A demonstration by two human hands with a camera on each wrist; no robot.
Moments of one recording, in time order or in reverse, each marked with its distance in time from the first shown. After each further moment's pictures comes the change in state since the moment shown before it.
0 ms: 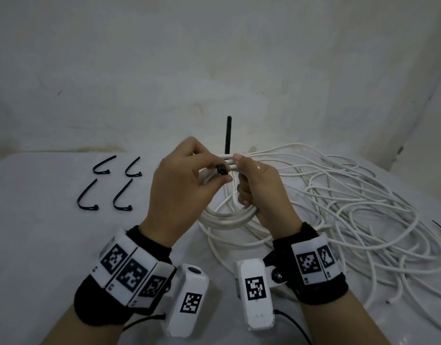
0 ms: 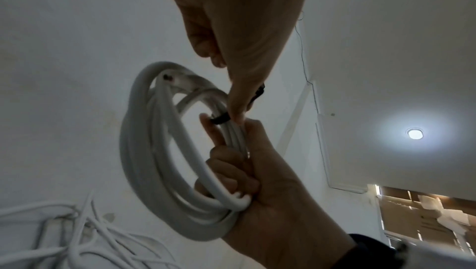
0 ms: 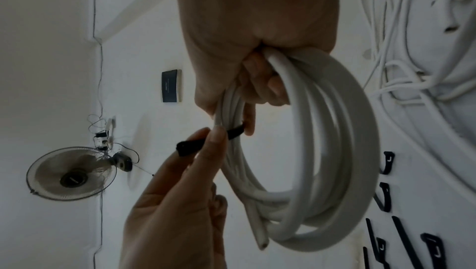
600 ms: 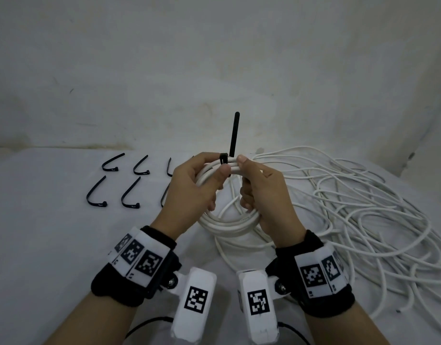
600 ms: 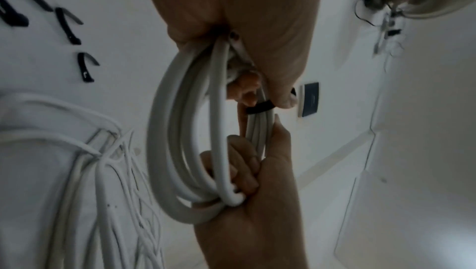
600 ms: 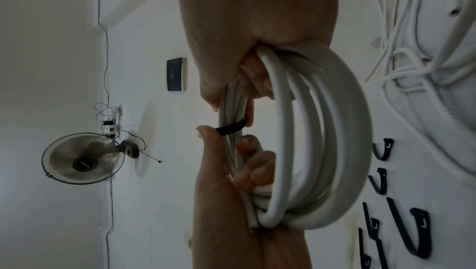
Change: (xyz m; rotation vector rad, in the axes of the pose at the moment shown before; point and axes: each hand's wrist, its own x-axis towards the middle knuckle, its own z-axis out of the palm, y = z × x) left_hand -0.006 -0.011 0.011 -0.595 -0.048 -0.484; right_hand -0.008 0.001 0.012 -0.038 0.010 -0.037
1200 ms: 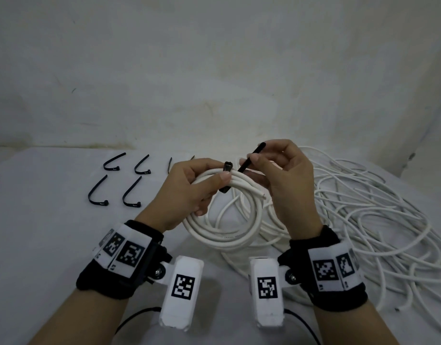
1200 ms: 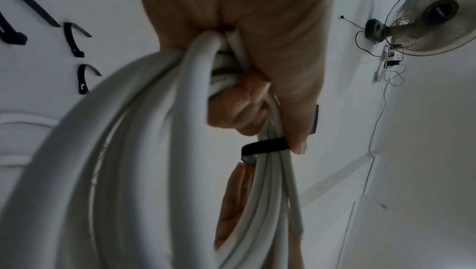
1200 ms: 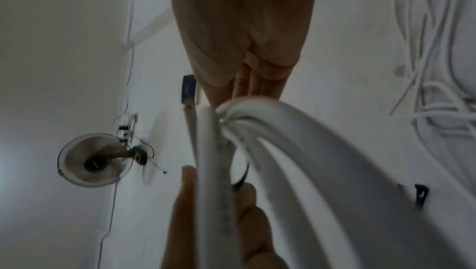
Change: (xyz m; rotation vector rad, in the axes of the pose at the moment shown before) left_hand -0.003 0.014 -0.016 -0.120 -0.255 -0.088; right_hand 0.005 -0.012 -0.021 0.152 0.047 -0.253
